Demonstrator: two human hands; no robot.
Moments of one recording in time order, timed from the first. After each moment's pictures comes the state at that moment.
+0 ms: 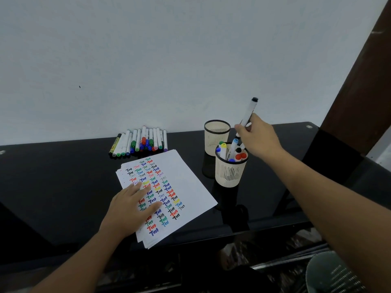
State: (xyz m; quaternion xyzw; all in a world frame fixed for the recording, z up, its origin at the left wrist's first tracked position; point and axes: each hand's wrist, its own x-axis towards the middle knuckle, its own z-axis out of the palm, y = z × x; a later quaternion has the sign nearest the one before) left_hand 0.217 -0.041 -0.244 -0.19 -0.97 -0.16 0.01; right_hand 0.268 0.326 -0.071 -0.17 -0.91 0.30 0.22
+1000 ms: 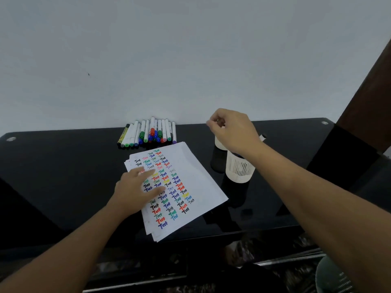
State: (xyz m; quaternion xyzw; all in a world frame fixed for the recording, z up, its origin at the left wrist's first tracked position) left_hand 0.196 -0.046 -0.218 -0.15 -0.97 -0.19 -0.04; right_hand 0.236 0.252 -0.074 -0.02 -0.94 0.27 0.22
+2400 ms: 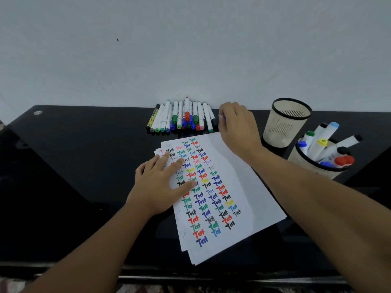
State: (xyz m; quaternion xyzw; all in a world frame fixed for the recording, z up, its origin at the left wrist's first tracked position) left_hand 0.166 -0.065 -0.240 -0.15 -0.98 -0.12 -0.03; right_hand 0.090 0.197 -0.192 0.09 -0.93 0.10 0.35
